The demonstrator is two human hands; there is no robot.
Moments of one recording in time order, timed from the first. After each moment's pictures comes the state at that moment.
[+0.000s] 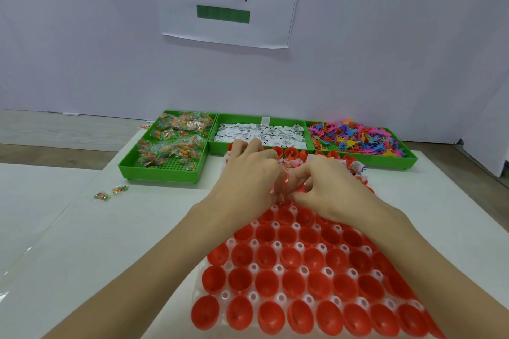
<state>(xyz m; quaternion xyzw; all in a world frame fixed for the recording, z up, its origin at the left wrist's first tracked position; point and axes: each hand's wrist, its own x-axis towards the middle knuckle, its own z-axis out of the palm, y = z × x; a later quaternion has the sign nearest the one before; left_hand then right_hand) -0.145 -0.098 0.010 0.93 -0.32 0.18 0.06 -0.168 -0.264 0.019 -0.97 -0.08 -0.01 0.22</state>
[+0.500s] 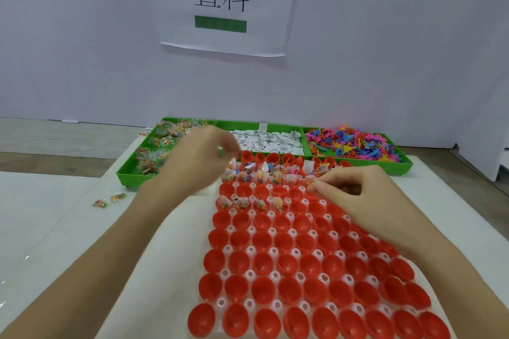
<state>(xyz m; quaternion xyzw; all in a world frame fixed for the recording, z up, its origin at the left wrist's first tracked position) -0.100 -0.040 0.033 0.93 -0.22 0.15 0.24 -0.208 -0.303 0.030 -0.91 -0.04 -0.11 0.41</state>
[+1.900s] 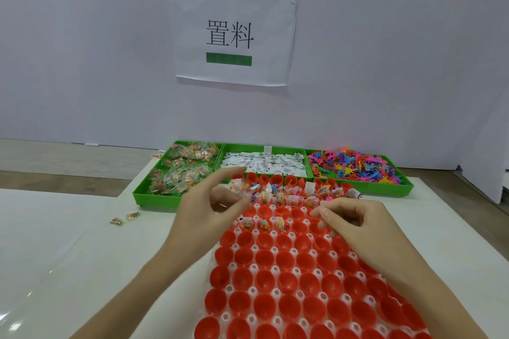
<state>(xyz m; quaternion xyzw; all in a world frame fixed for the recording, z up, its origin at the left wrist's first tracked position) -0.170 -0.039 0.002 0.79 -0.20 0.13 0.57 -0.218 -0.305 0.013 -0.86 -0.04 -0.13 0.50</state>
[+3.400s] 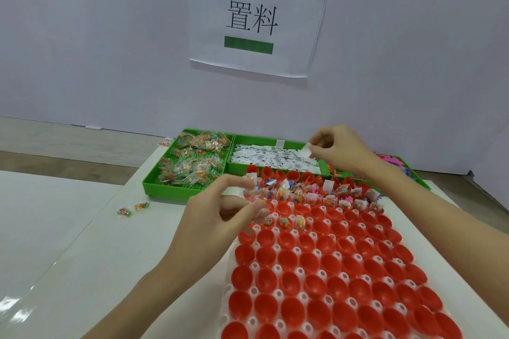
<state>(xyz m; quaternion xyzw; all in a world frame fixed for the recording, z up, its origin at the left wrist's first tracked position) -0.178 -0.018 -0.013 0.74 -0.19 0.07 0.65 -0.059 -0.292 0.056 -0.95 -0.07 -0.12 0.28</state>
